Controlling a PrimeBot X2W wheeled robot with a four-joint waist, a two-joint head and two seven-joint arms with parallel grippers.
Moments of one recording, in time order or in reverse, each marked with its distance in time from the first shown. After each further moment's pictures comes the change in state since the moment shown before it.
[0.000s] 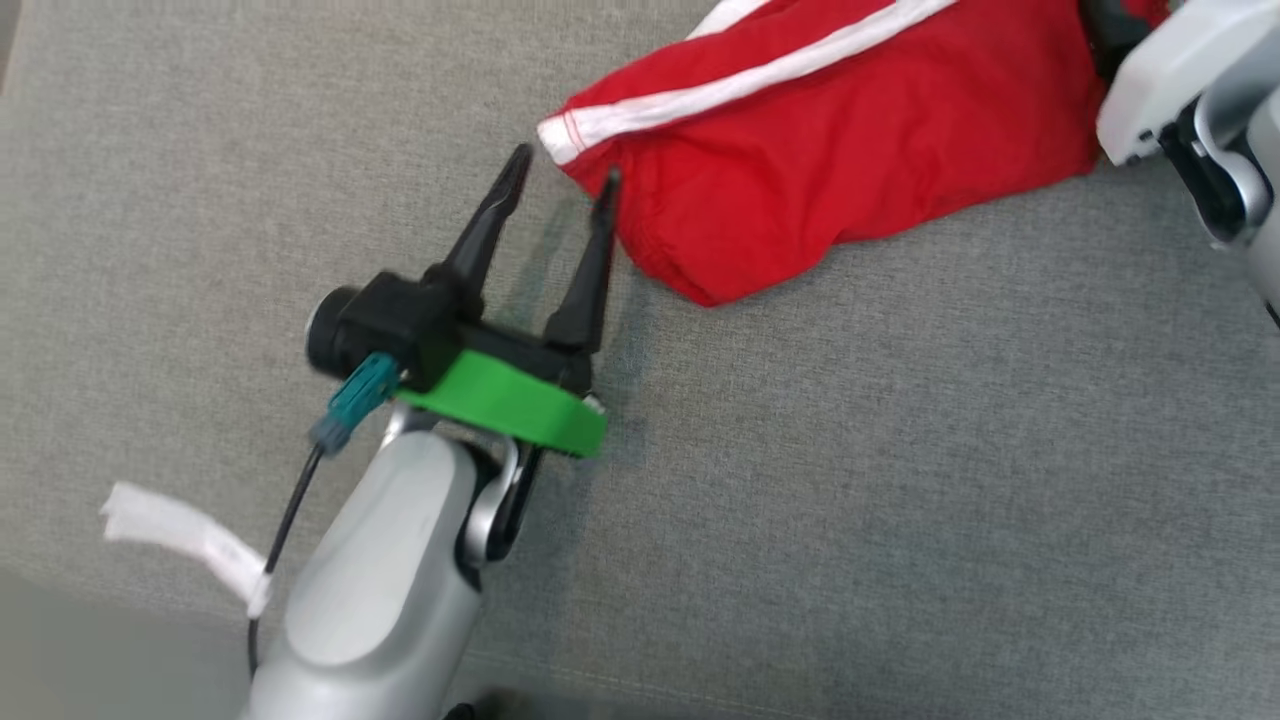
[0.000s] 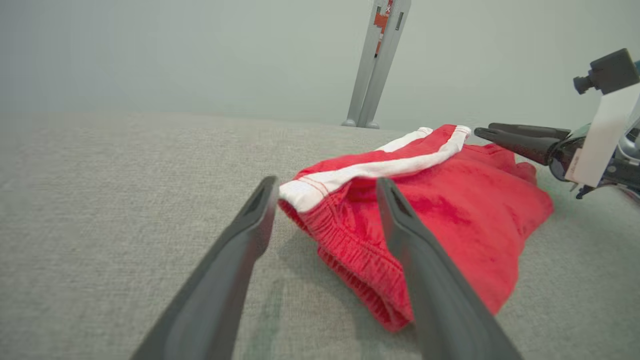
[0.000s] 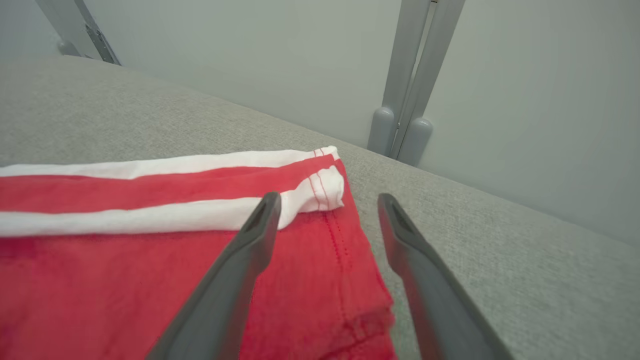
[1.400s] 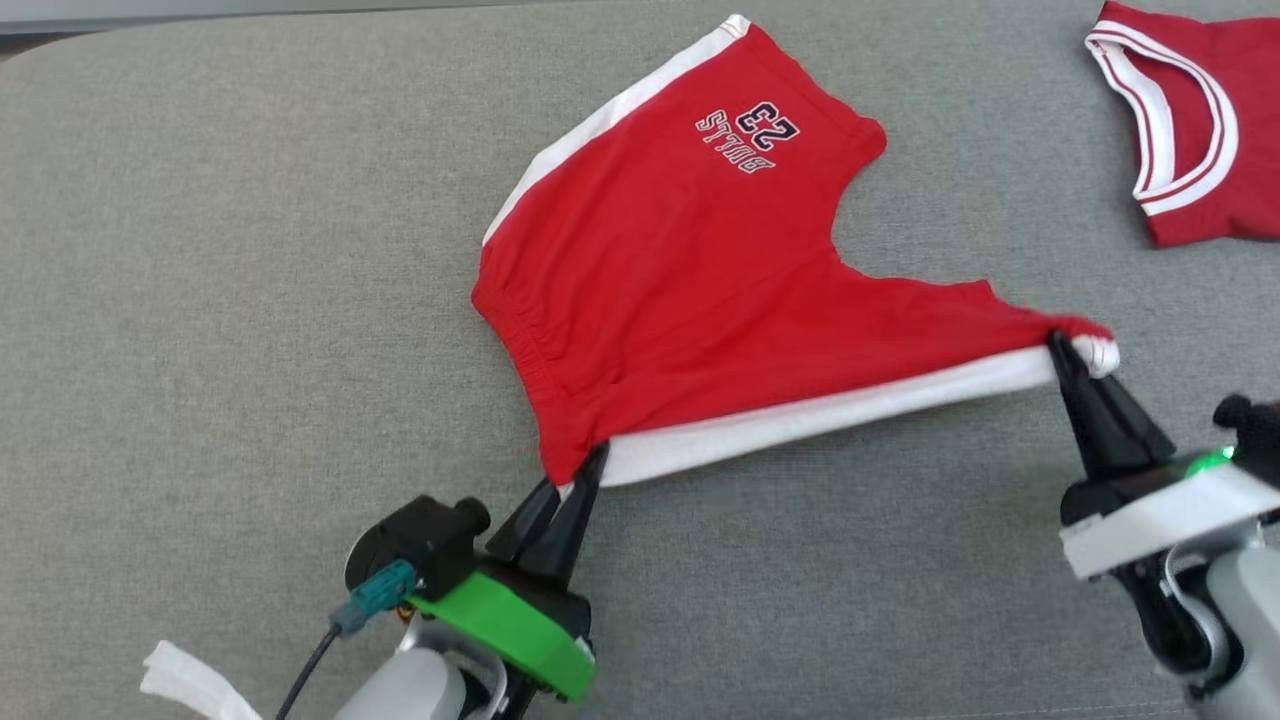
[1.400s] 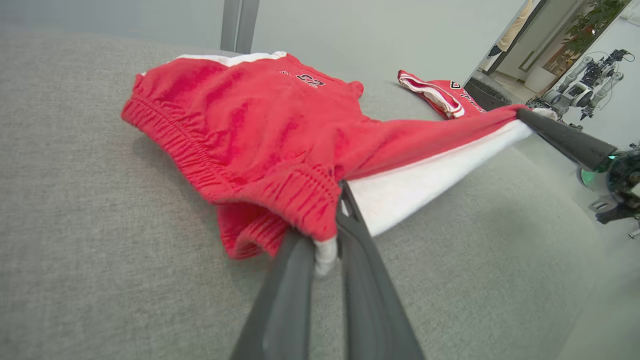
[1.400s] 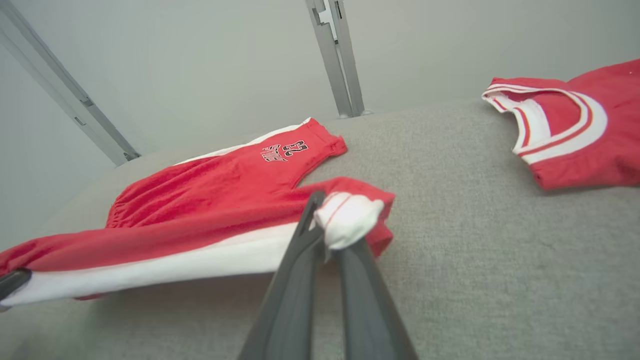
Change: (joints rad) left arm 0.323 0.183 -0.190 -0.095 -0.184 -0.017 0.023; right arm 1.056 0.055 -0.601 -0.799 -0.066 0.000 -0.040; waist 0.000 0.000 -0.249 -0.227
